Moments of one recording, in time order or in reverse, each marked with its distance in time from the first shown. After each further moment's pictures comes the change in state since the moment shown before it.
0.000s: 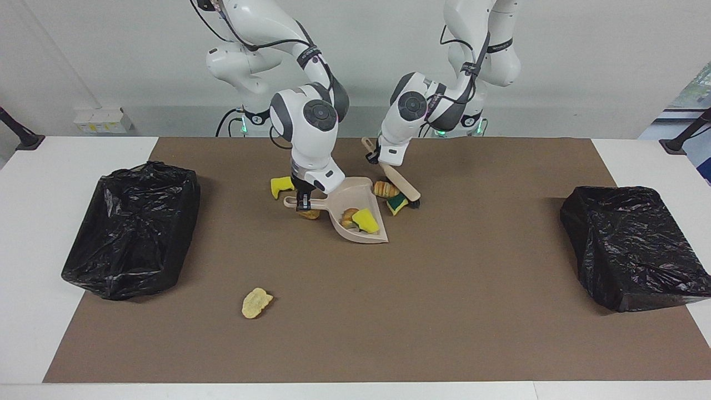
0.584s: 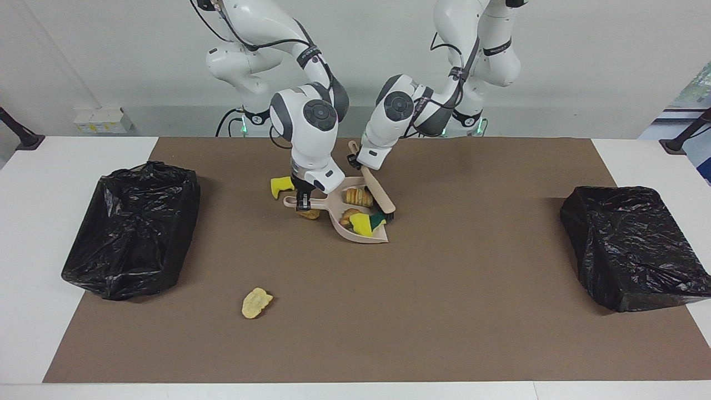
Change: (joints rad) left arm -0.024 0.072 -0.024 0.162 -0.023 -0.009 0.177; right arm -0.013 -0.001 0.000 -0.004 0.000 0.000 0.000
